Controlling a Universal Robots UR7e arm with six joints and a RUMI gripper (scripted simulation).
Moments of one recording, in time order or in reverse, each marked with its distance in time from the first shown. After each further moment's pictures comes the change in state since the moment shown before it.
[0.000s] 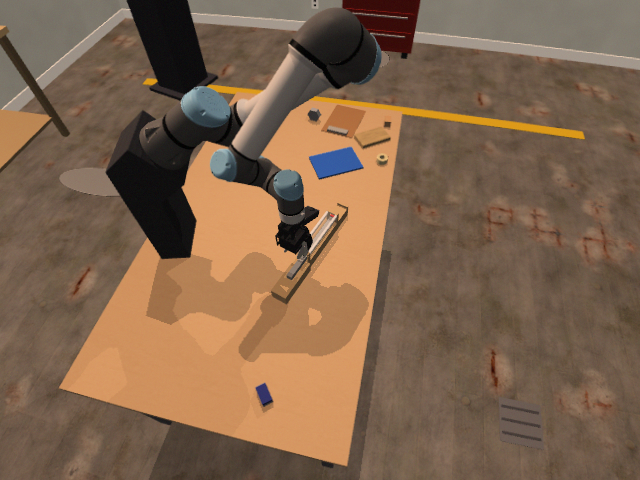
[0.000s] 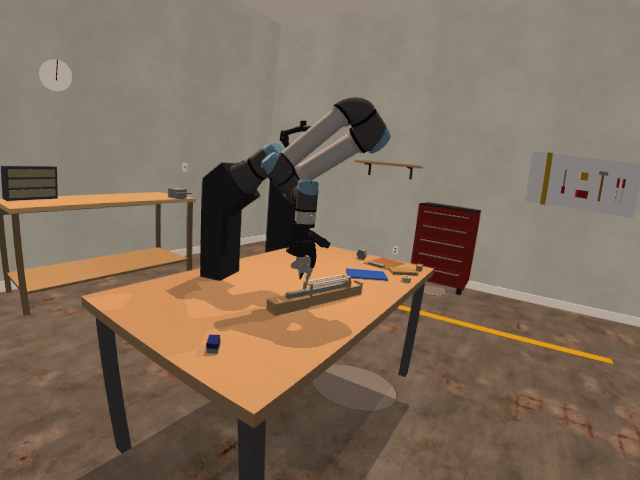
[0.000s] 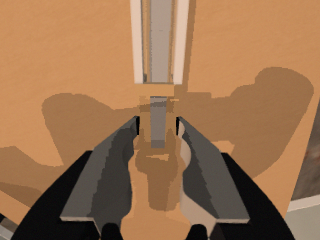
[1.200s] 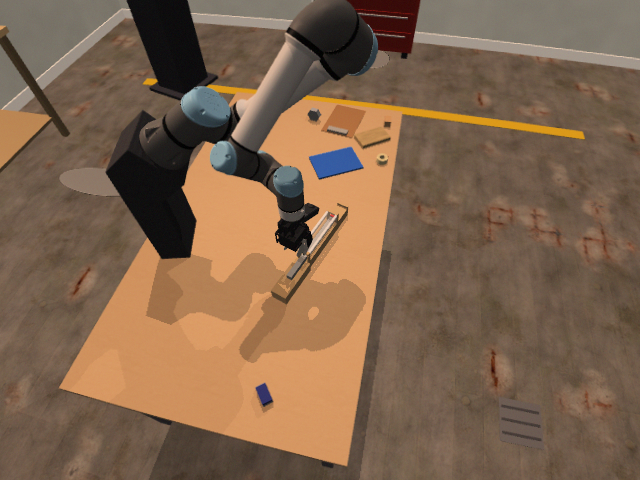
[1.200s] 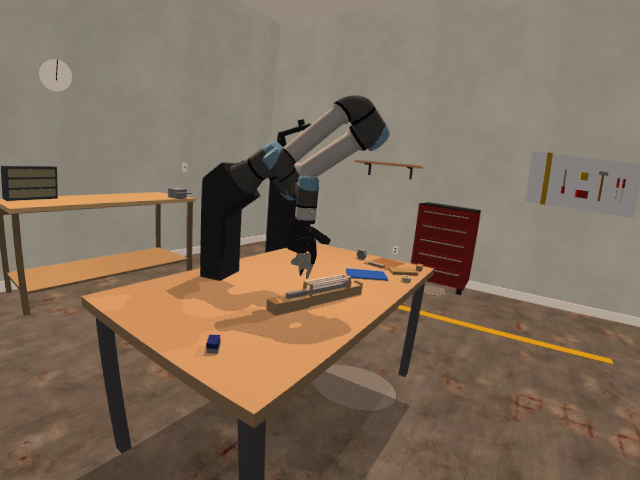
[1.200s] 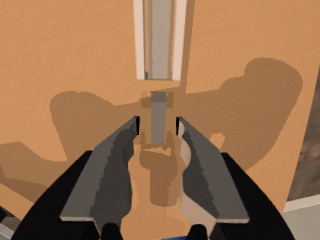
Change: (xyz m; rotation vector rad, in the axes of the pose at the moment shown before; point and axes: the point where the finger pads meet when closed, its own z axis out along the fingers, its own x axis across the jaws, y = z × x) arm 0.000 0.000 -0.014 0.001 -0.004 -0.001
